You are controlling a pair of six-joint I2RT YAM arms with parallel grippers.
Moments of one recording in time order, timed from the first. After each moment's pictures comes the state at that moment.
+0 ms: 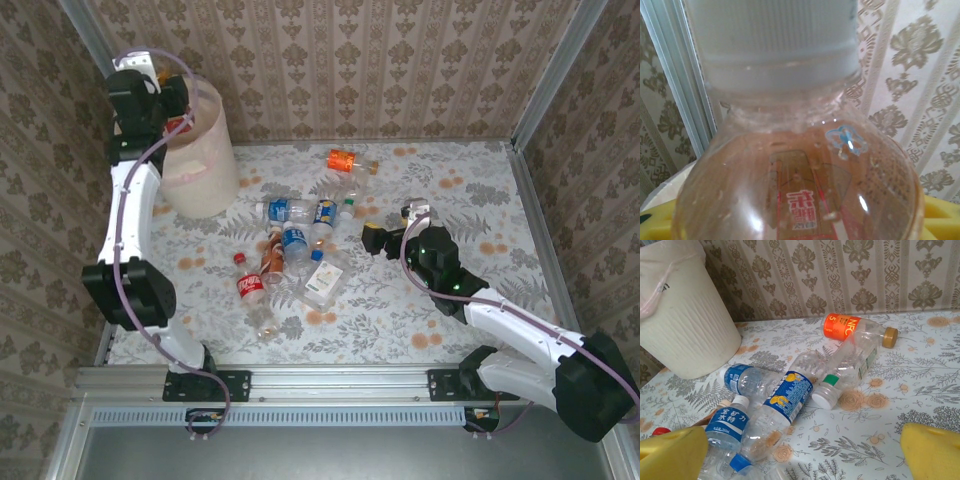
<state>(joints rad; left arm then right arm) 0.04 1.73 1.85 -0.27 0.00 -0.09 0.55 1.06 0.54 0.30 0.15 0.32</state>
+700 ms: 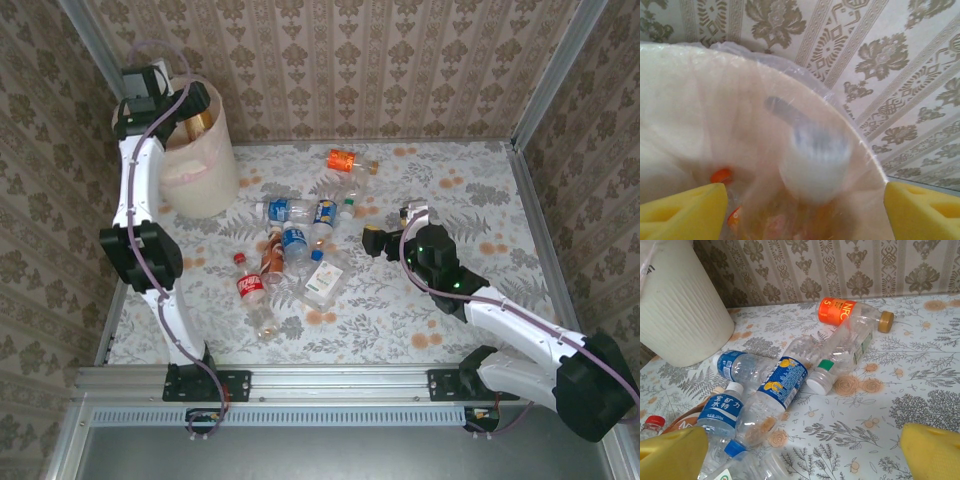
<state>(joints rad) 0.07 2.04 2.20 -0.59 0.24 -0.29 0.55 1.06 0.56 0.20 0.15 0.33</state>
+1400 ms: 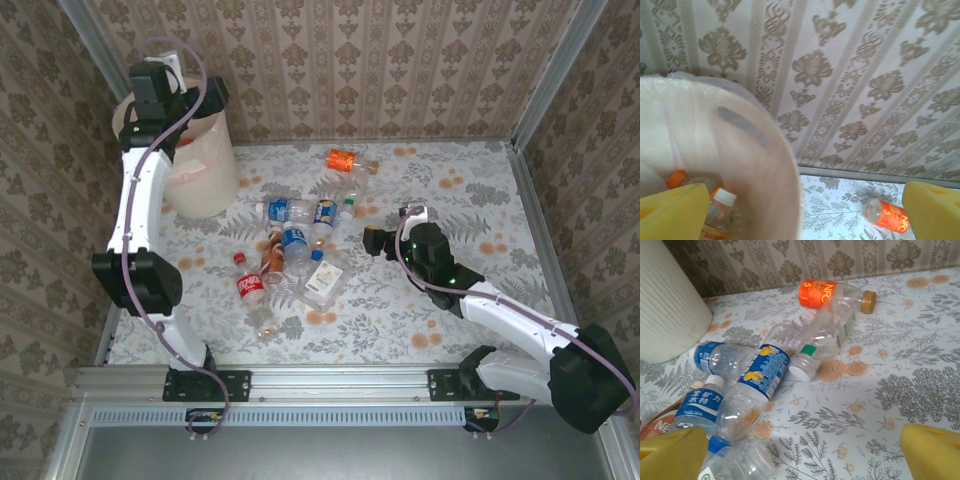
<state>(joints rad) -0.06 1.79 2.00 -0.53 0.17 -0.25 0.55 1.12 0.58 0.15 0.21 0.38</state>
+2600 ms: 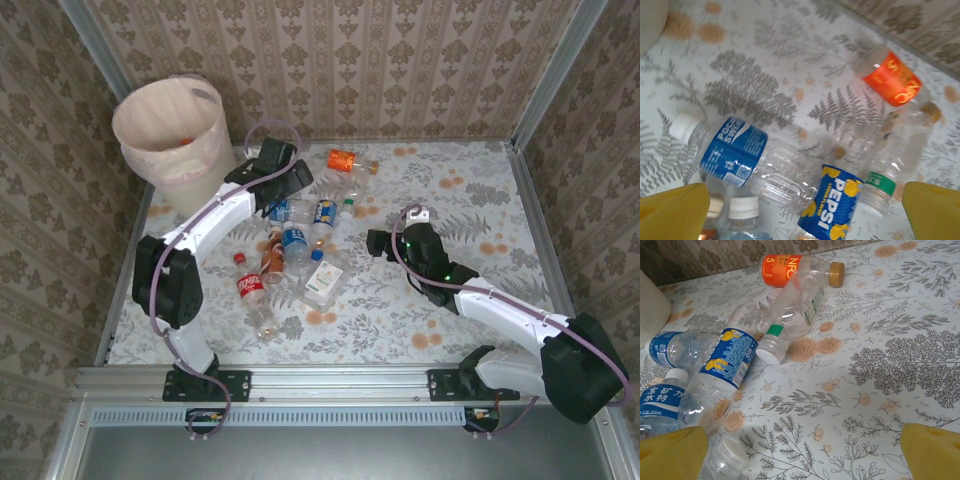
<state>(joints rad) -0.51 1.78 1.51 -0.58 -0.19 -0.83 0.54 1.17 0.59 0.08 0.28 0.44</state>
